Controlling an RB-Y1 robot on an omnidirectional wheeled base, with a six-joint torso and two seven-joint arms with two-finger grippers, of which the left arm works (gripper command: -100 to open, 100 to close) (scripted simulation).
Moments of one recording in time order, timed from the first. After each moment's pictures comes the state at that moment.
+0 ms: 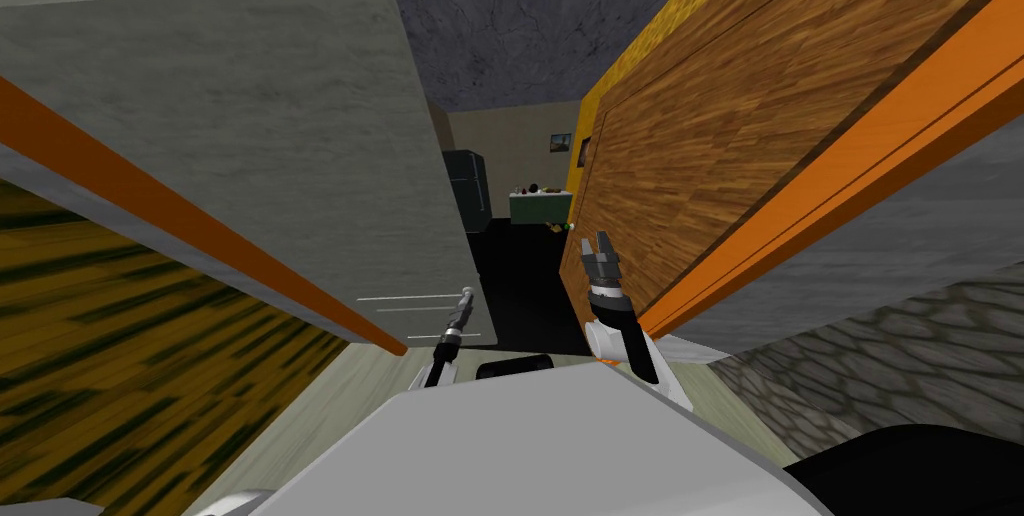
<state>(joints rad) 0.04 0.06 0.09 -0.86 -0.27 -0.79 -0.84</state>
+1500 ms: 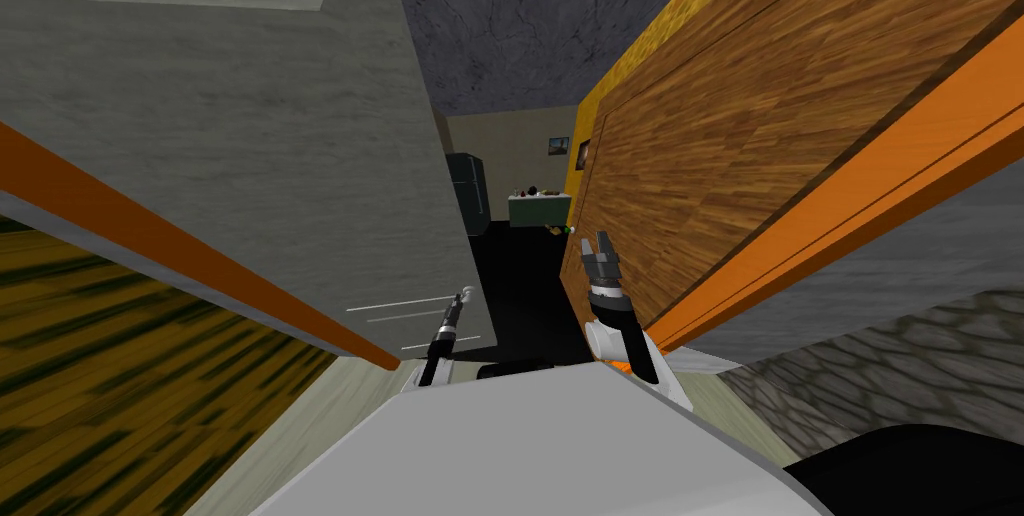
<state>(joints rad) 0.00 0.08 0.14 -0.82 -0.17 -0.81 -0.48</state>
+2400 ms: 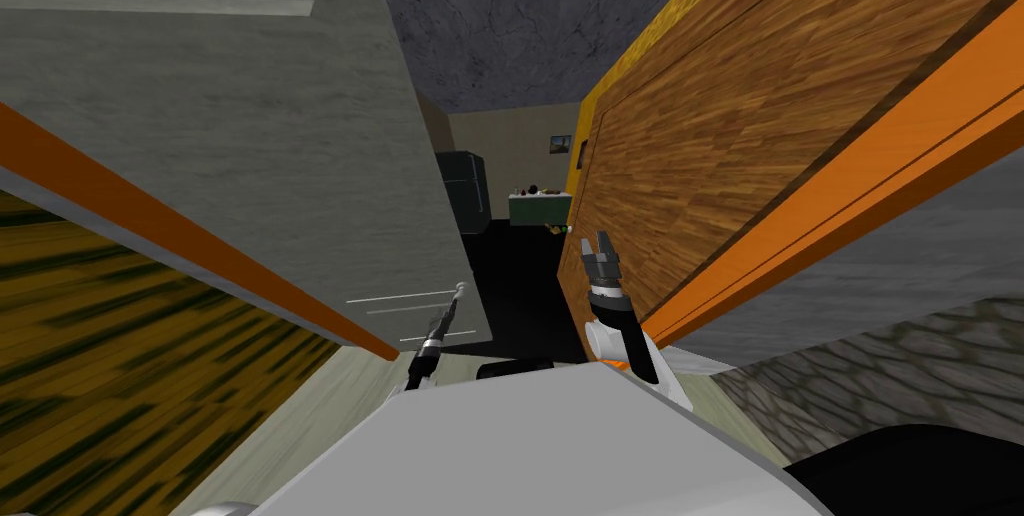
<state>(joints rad) 0.08 0.15 0.19 -0.83 -0.25 -0.88 -0.68</state>
